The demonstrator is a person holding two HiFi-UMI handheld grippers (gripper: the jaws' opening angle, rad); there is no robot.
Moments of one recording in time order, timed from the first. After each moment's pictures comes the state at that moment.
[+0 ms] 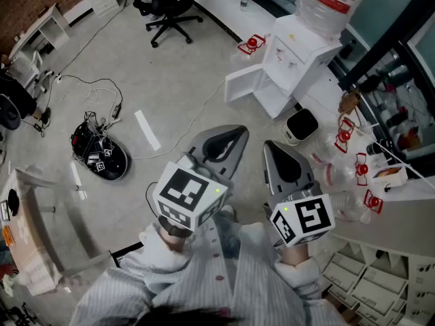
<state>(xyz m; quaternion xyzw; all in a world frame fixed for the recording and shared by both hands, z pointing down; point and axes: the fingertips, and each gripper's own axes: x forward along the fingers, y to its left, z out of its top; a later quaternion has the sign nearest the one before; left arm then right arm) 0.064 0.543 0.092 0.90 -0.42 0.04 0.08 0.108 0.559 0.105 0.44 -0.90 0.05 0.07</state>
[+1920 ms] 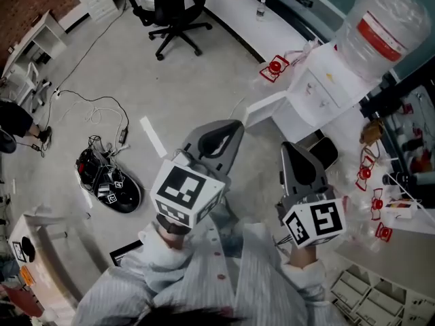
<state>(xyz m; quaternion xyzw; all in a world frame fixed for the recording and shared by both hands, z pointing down) -0.090 0.281 0.108 0.90 -0.43 0.06 0.07 -0.003 0.304 0.118 0.47 -0.88 0.06 0.07</state>
